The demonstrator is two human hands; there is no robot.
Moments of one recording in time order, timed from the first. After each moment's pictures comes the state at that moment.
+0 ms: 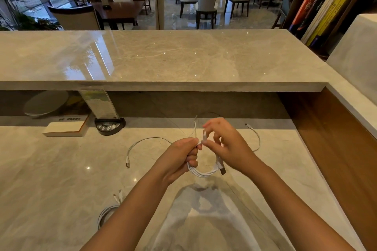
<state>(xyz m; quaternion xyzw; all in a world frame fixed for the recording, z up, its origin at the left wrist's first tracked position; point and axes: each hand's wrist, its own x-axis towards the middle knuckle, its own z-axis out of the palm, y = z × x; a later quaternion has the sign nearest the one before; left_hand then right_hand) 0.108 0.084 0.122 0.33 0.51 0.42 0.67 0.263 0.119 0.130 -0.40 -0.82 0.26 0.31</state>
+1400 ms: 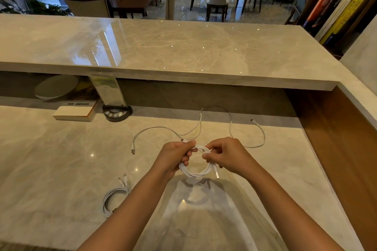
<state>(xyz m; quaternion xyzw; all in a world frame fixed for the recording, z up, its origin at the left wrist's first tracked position) 0.095 0.070 0.088 0.27 0.61 0.44 0.60 0.257 0.107 0.100 -0.51 -0.75 0.39 0.14</state>
